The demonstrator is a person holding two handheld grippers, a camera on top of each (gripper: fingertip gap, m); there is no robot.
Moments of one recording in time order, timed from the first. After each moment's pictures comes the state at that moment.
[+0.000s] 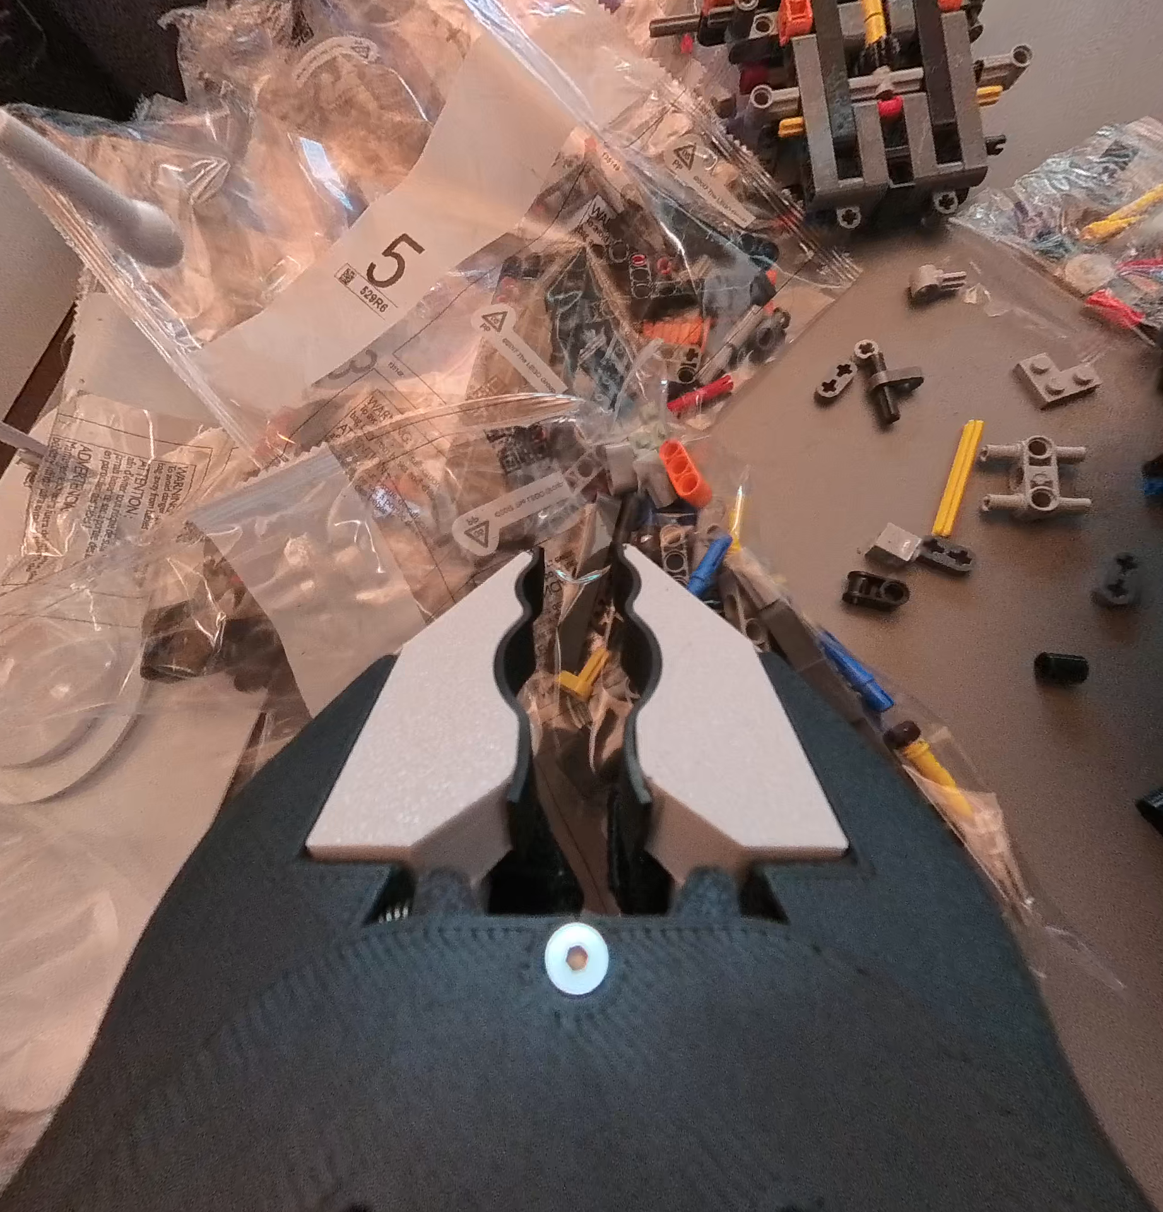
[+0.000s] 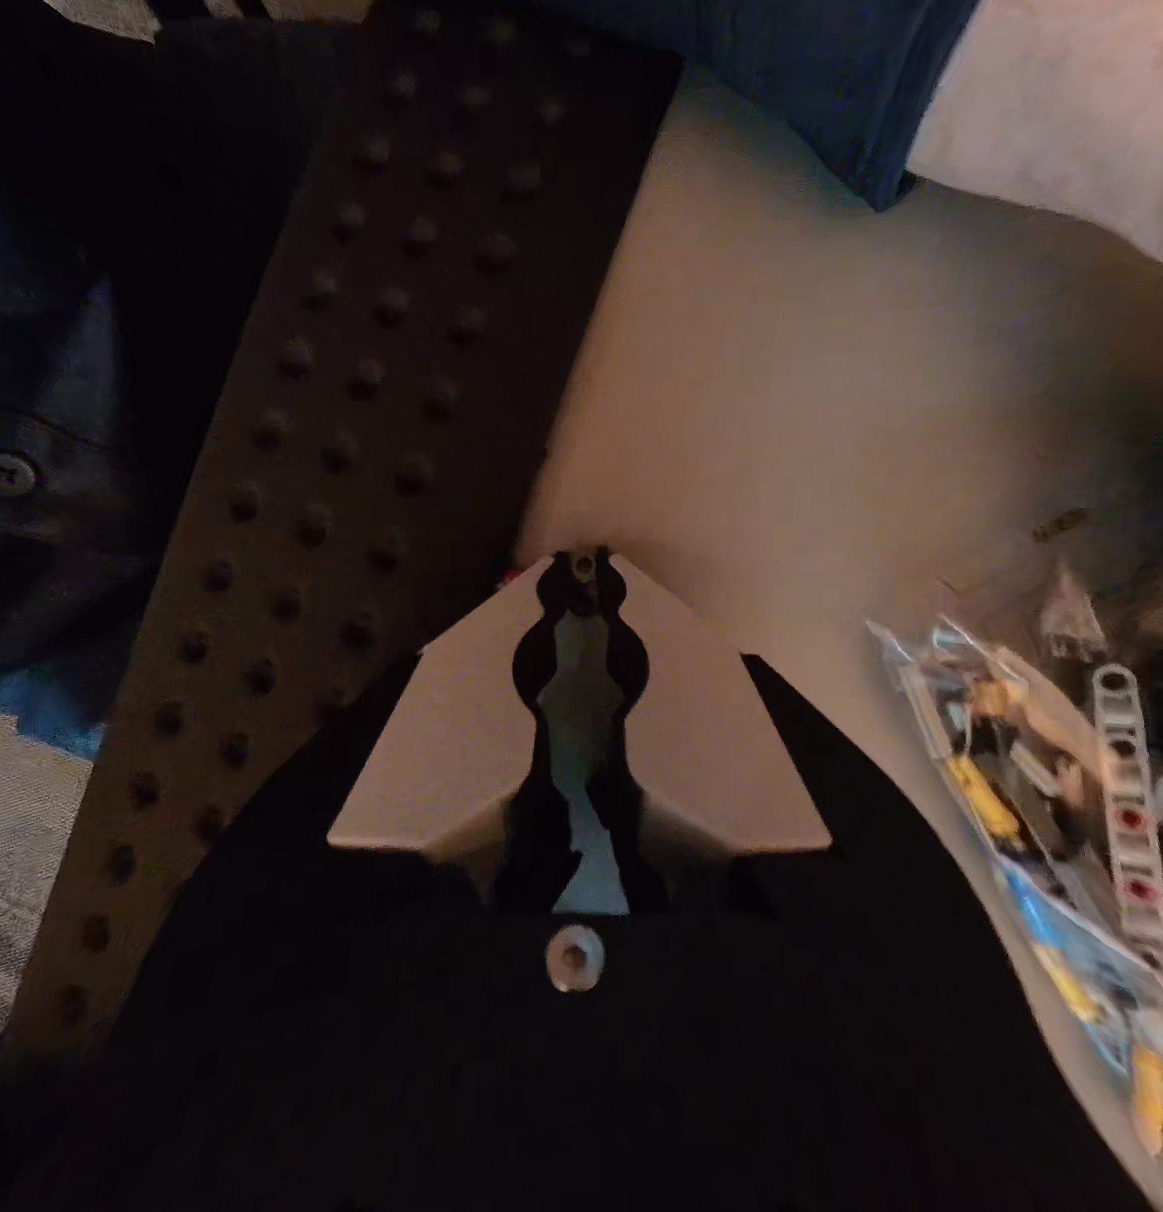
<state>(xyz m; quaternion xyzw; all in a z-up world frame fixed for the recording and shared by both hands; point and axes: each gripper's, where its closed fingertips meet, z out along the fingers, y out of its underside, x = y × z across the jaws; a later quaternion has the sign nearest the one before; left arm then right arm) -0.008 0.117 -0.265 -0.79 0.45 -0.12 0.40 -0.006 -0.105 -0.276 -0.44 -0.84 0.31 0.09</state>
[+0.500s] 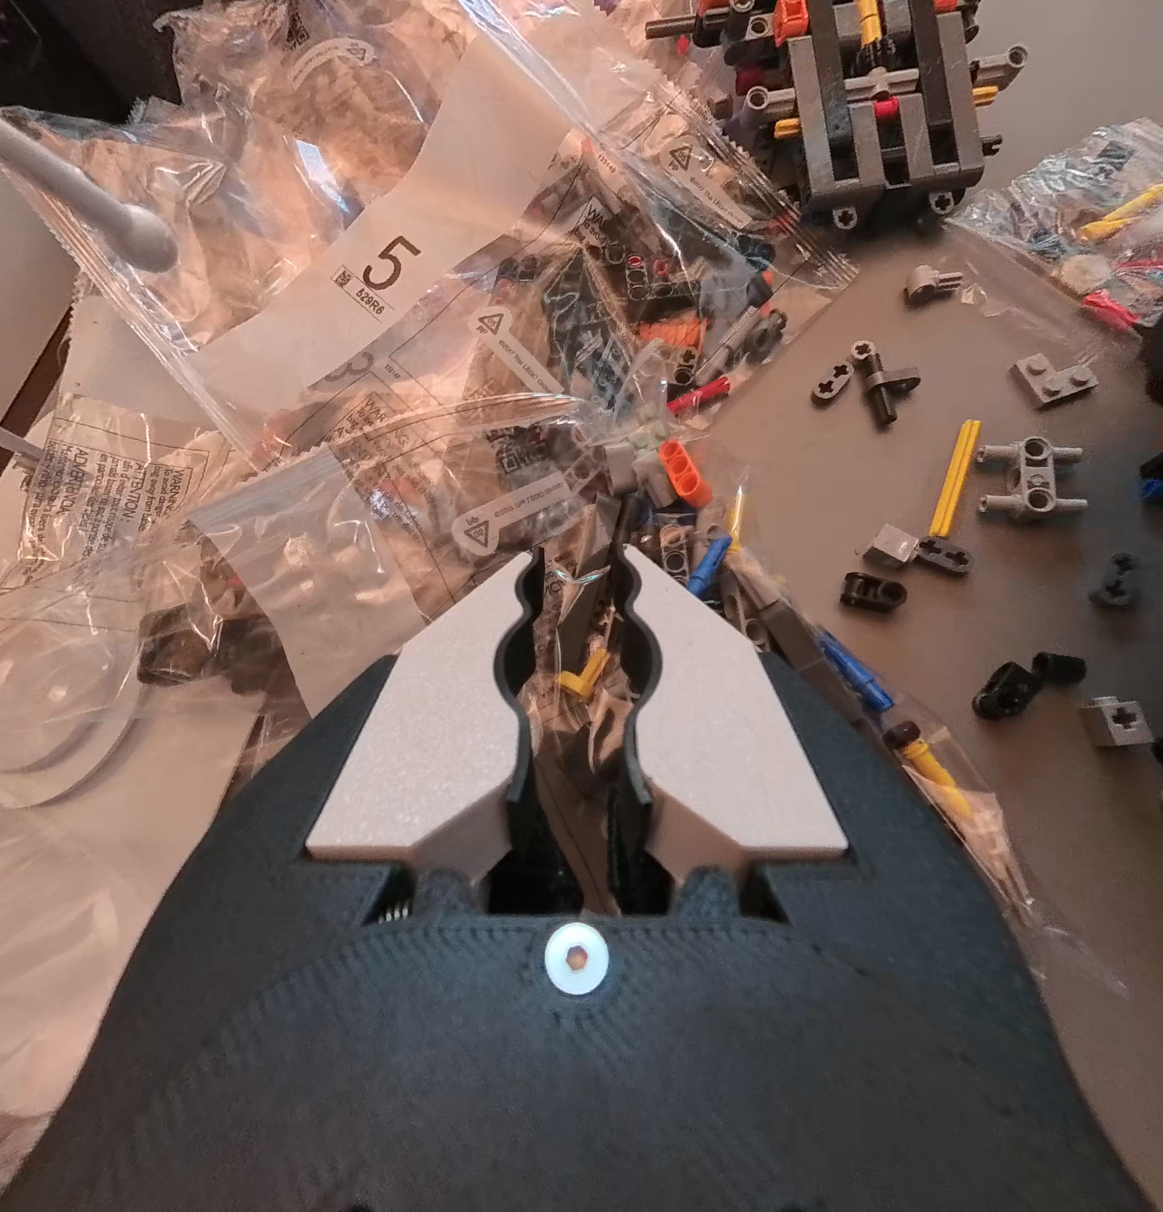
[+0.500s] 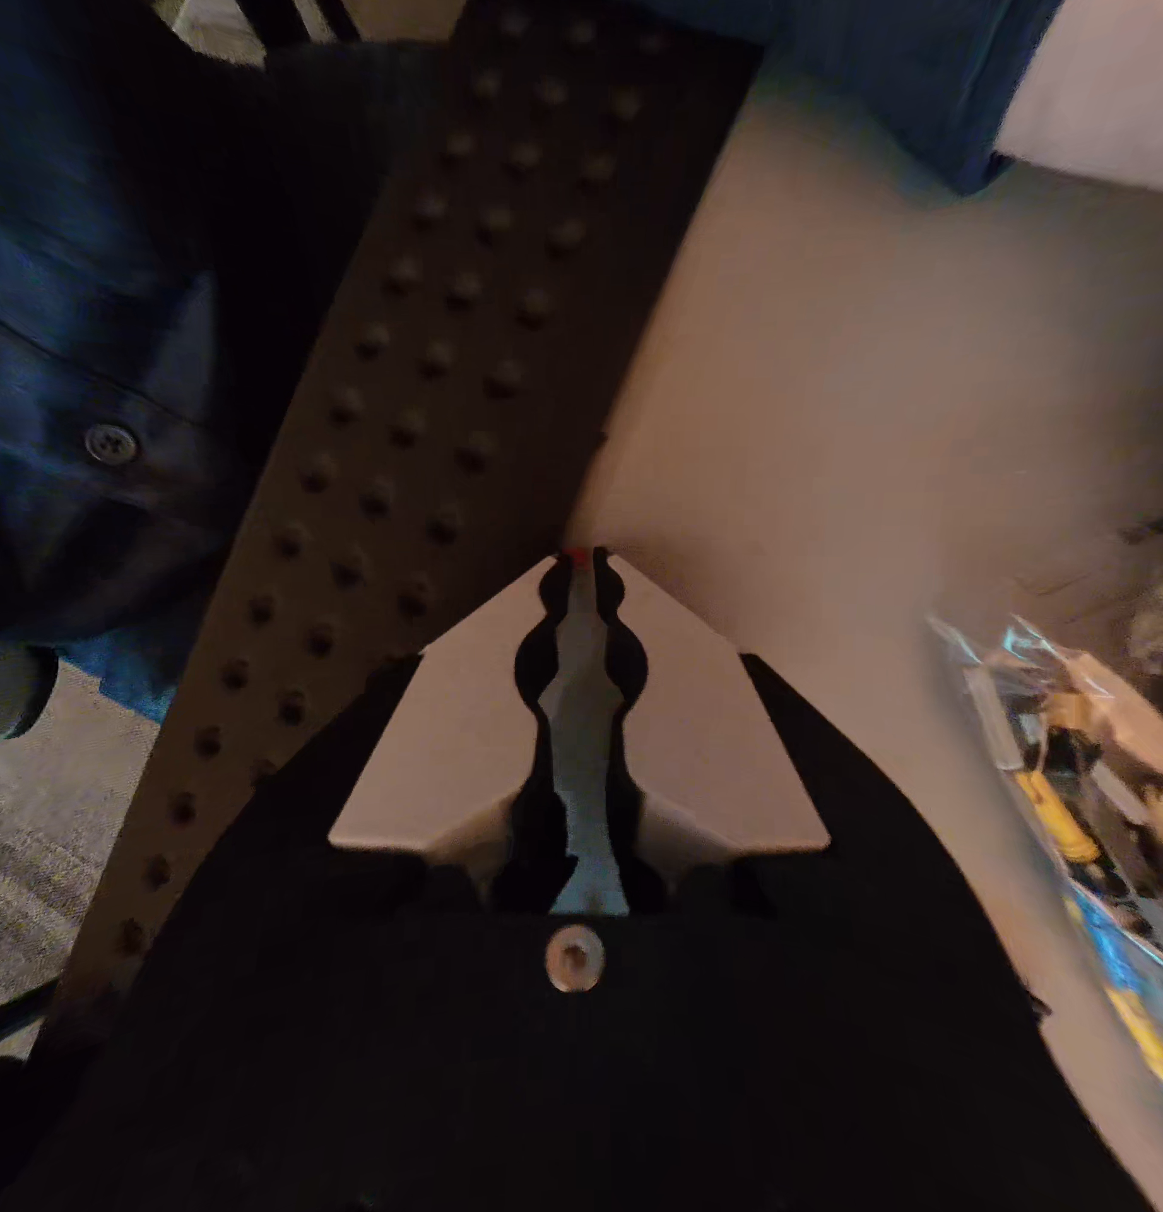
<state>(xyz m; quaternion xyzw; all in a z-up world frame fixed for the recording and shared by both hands) -0.007 0.117 -0.266 -0.79 0.46 -0.12 0.40 0.008 -0.116 -0.274 -0.42 -0.84 0.35 0.05</state>
